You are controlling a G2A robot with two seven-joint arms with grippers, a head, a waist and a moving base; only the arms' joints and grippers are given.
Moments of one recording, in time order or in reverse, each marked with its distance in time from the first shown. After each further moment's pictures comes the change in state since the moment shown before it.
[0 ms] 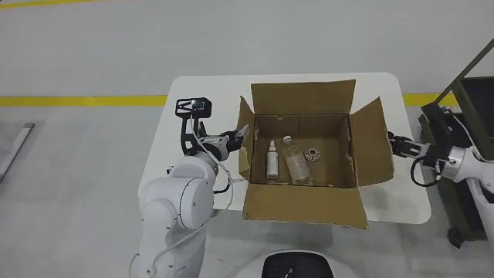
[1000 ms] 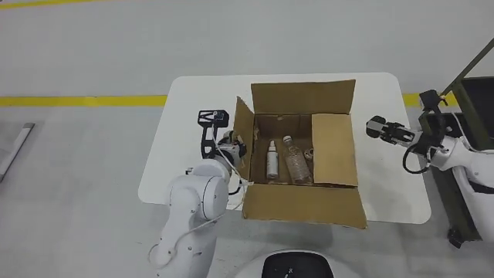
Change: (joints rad) left arm 0.018 0.001 0.051 0.192 -0.023 -0.050 0.122; right arm 0.076 0.019 -0.063 0.124 0.127 0.011 -0.146
